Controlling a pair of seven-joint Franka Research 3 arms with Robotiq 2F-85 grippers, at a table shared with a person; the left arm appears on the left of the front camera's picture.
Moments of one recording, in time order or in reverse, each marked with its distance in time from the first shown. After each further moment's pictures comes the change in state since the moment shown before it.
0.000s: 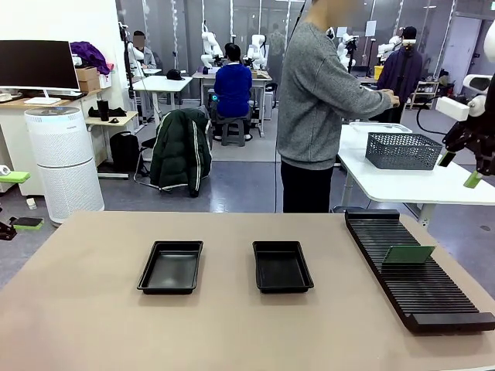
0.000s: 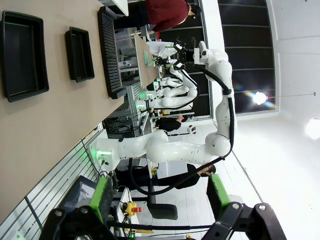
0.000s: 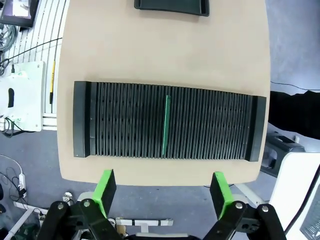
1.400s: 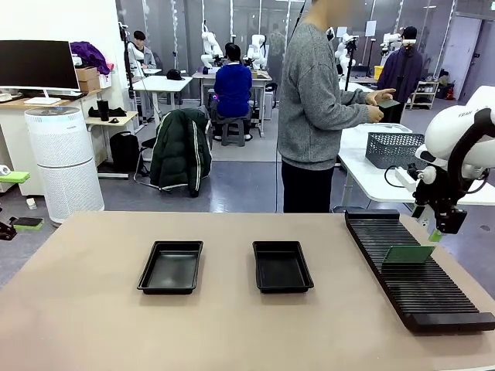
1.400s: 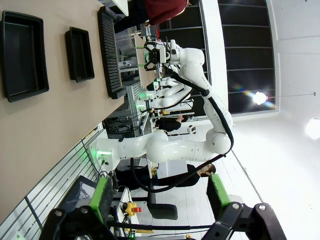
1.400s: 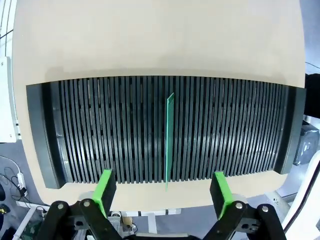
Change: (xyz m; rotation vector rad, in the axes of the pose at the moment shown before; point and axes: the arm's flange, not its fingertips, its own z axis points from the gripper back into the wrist) left arm 0.000 0.000 0.000 0.000 0.000 0.000; right arm 0.005 0.002 -0.147 -0.012 0.139 -0.057
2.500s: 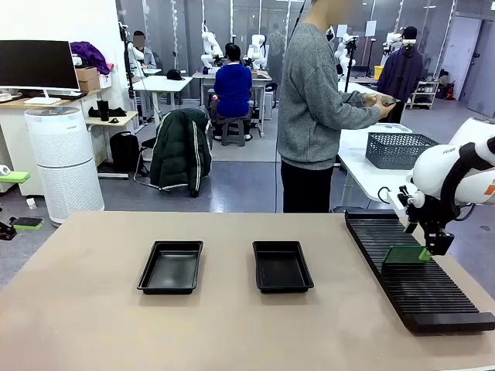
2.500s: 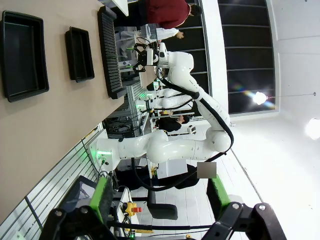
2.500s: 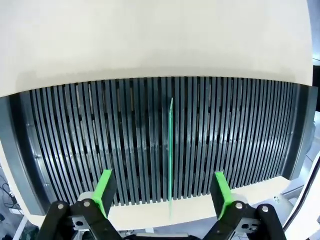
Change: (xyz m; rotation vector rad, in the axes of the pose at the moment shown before) left arm 0.000 0.000 0.000 0.000 0.000 0.000; right arm 0.003 0.014 -0.054 -0.071 0.030 -0.023
